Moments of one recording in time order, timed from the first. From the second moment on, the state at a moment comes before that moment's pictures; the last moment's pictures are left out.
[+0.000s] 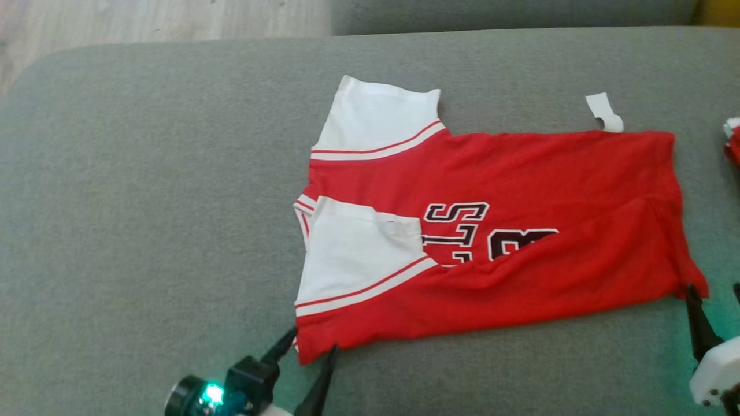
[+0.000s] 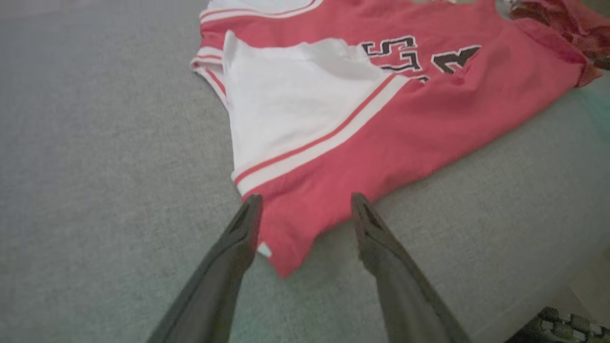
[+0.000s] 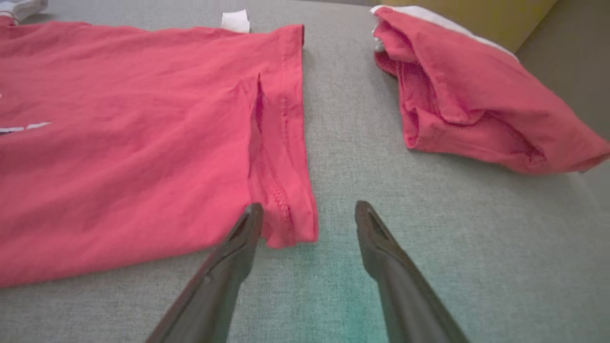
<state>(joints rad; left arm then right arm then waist) 0.05 0.34 -0.64 -0.02 -0.35 0.13 0.15 0.12 -0.28 -0.20 0.17 0.20 0.13 0.17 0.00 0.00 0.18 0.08</state>
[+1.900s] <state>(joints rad) -1.13 0.61 -0.91 0.75 -0.79 -0.13 0.43 -0.12 -0.20 0.02 0.10 0.16 0.13 0.10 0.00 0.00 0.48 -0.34</state>
